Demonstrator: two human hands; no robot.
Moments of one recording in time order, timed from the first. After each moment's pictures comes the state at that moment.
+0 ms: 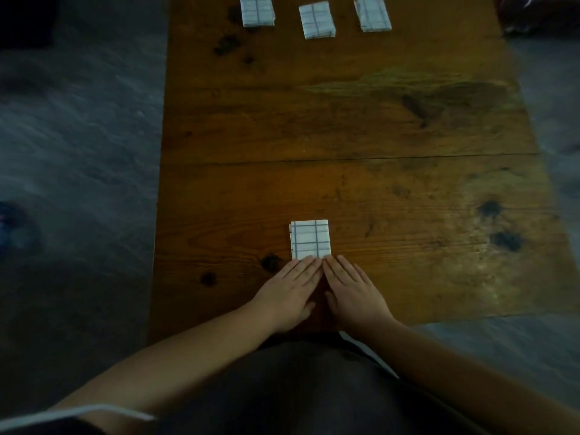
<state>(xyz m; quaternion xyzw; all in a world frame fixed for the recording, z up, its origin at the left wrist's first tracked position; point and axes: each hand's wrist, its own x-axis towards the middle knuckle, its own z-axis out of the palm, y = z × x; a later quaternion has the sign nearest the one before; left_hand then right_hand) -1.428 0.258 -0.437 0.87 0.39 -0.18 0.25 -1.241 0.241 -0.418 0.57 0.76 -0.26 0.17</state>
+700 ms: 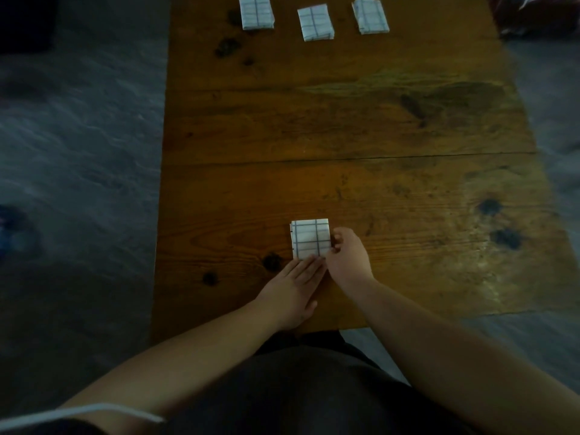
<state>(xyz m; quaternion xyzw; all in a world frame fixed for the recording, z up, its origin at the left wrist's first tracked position) -1.426 0.260 -0.435 0.86 0.40 -0.19 0.26 -1.275 0.301 -0.411 0.79 0.45 -0.40 -0.13</state>
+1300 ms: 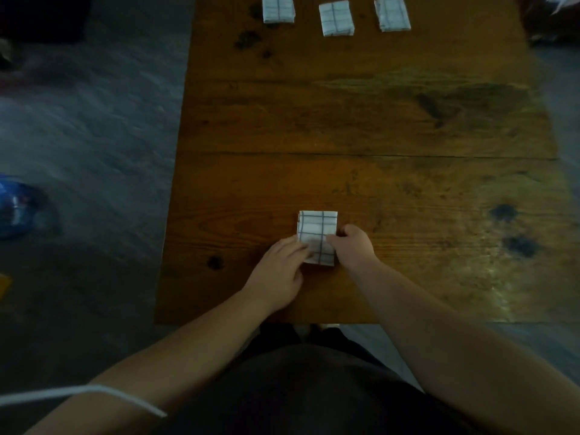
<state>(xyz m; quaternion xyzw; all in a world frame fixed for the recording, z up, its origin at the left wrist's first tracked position) -1.449 0.256 -0.414 0.77 0.54 0.06 0.33 -1.279 0.315 -0.401 0.79 0.36 -0.49 -0.12</state>
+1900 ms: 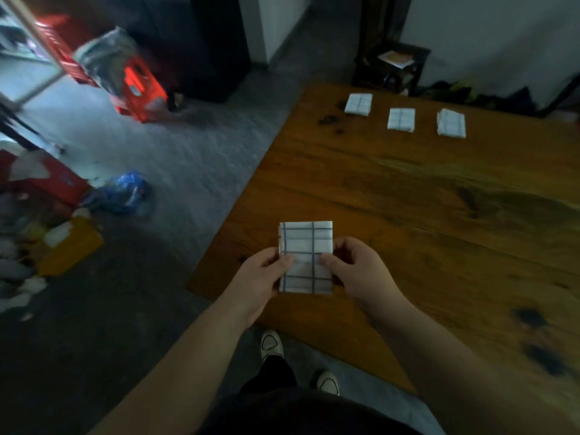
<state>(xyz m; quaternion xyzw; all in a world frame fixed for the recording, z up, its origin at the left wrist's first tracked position) -1.418 0.190 -0.260 0.21 0.63 0.47 0.58 -1.246 0.272 -0.232 0.51 0.59 -0.61 -0.17</state>
